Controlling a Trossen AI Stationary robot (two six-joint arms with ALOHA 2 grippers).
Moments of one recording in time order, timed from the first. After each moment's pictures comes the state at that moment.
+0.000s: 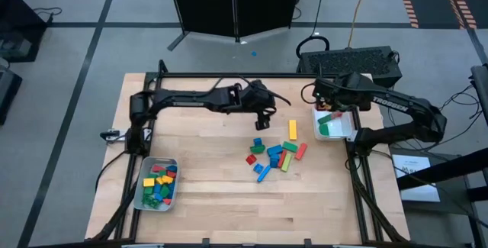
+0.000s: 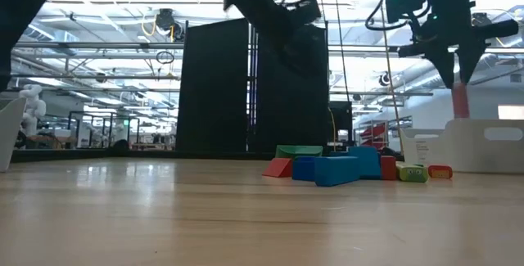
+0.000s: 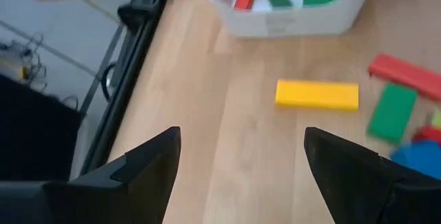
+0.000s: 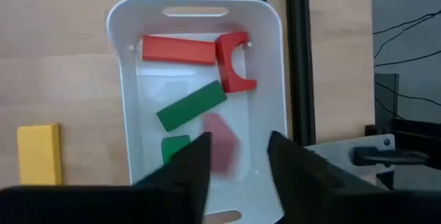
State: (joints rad) left arm 0.18 1.99 1.65 -0.34 -0.16 0.22; right arm -0.50 1.18 1.05 -1.50 0.36 1.16
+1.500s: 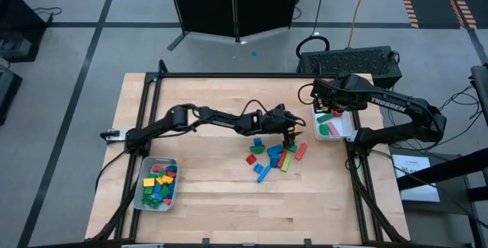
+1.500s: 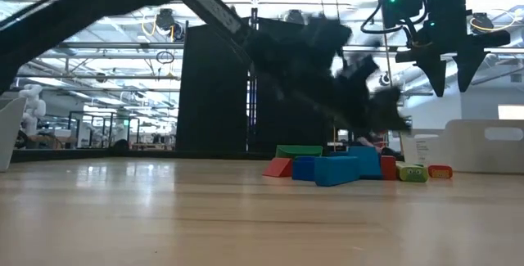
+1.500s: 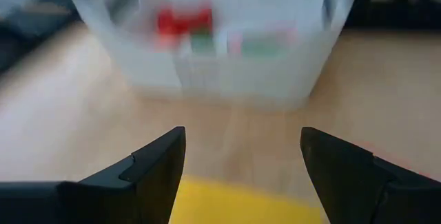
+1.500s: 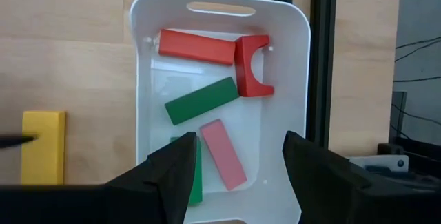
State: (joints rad) left arm 0.11 2.48 1.79 0.29 -0.06 0.03; right arm -0.51 1.18 1.01 -1.41 0.34 1.05
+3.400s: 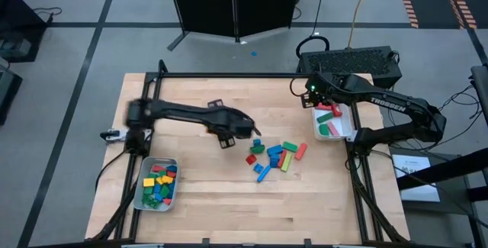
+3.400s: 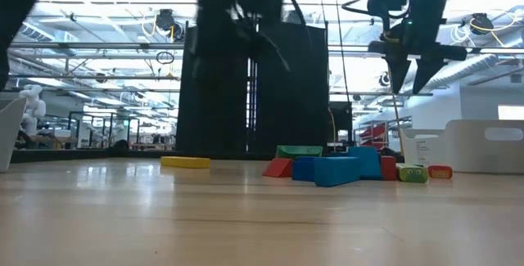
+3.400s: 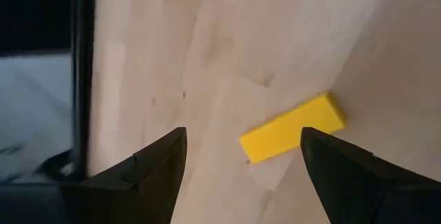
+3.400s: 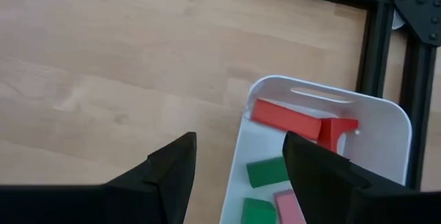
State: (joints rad) left arm 0.02 1.95 1.60 -1.28 -0.46 -0.33; right arm -0.51 1.18 1.01 -1.08 0.34 0.83
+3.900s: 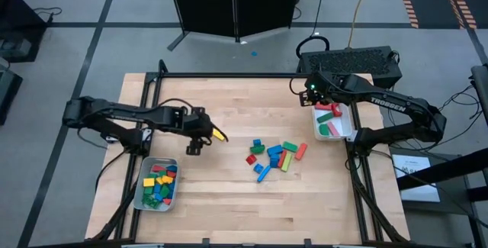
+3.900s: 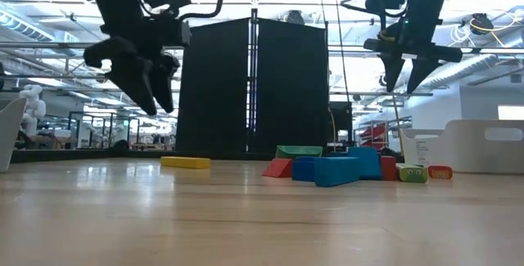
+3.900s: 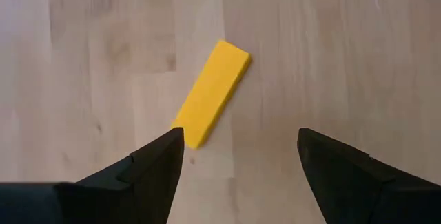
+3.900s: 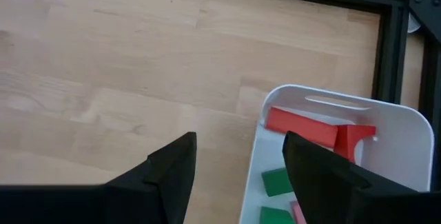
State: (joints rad) left arm 0.06 1.30 0.82 -0.65 -0.12 0.21; right arm -0.51 1.18 1.01 -1.03 0.33 0.85
